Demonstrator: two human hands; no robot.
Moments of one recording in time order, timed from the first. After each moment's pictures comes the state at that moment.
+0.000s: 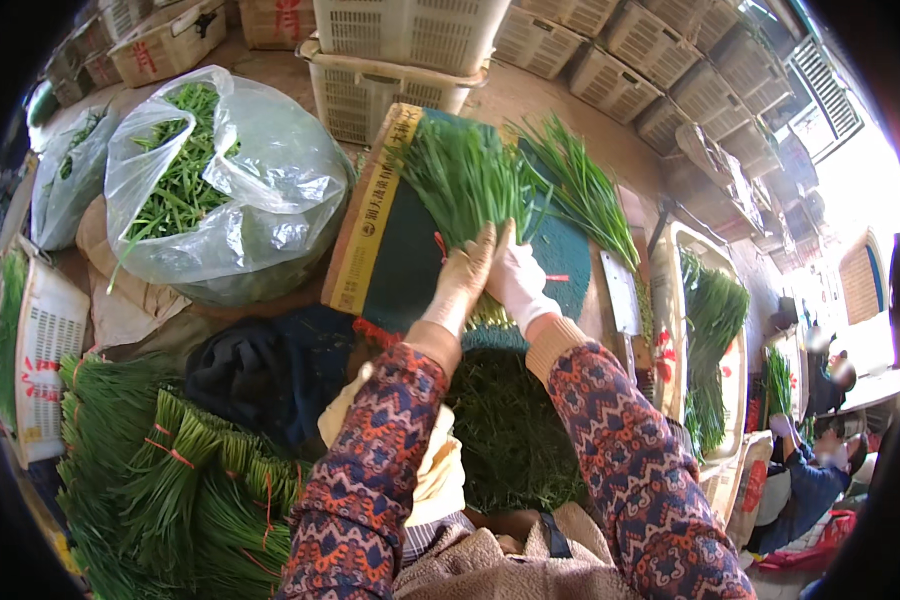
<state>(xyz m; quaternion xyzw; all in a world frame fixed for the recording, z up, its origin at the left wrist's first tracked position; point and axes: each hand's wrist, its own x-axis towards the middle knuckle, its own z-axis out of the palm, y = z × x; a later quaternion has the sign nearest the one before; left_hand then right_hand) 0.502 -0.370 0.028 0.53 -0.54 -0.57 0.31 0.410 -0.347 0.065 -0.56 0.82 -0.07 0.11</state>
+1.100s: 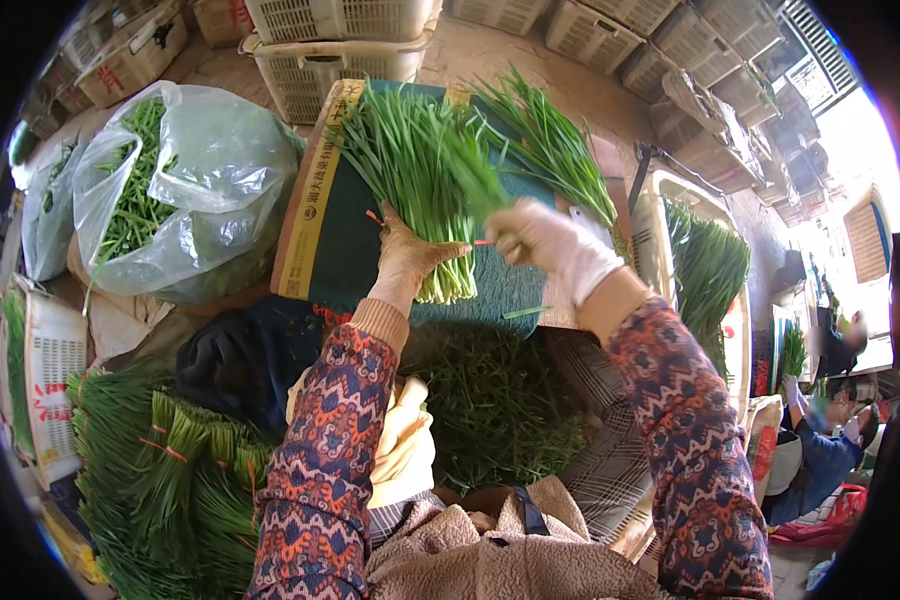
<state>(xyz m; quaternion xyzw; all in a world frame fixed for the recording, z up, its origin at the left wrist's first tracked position) 0.480 -0.359 0.036 0.64 -0.53 -0.48 0.27 0.302 -0.332 0.147 -0.30 0.60 -0.29 0.68</state>
